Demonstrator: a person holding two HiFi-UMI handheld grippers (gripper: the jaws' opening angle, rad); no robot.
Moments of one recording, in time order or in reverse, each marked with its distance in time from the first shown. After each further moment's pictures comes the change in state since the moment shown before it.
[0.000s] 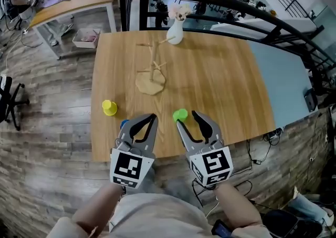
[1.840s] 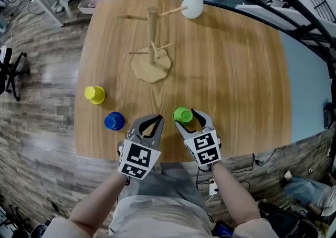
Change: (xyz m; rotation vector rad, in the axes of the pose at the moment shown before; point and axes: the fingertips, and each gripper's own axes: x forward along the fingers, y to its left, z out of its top) left arm 0.145 -0.013 -0.197 -0.109 0.338 -0.005; right arm 0.145 -0.070 -0.256 -0.051 0.440 0.233
